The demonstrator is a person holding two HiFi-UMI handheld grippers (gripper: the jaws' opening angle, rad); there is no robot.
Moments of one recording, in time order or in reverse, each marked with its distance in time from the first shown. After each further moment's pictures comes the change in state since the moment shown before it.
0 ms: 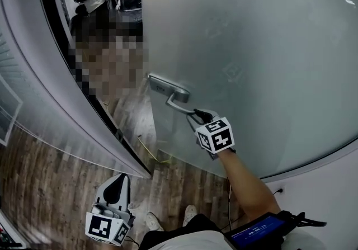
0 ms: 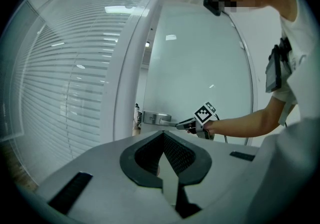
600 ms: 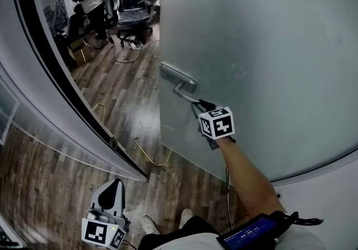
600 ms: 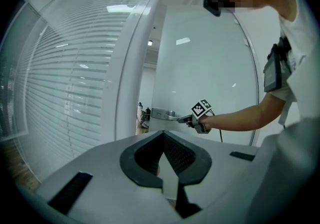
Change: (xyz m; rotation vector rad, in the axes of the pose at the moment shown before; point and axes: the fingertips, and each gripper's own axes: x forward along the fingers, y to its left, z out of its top) left arm -0.006 0.019 -0.024 -0.005 0.005 0.029; right arm 0.034 -0.052 0.000 0.057 0.003 -0.108
